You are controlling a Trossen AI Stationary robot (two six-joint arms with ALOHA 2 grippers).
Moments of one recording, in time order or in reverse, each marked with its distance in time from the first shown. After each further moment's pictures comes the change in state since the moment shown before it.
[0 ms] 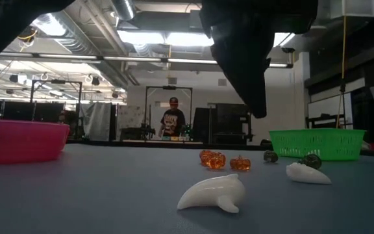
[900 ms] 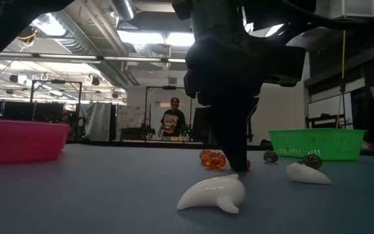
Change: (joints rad) left arm 0.012 -0.002 -0.242 0.157 0.006 -0.034; right arm 0.000 -0.001 0.000 0.002 -0.001 0.000
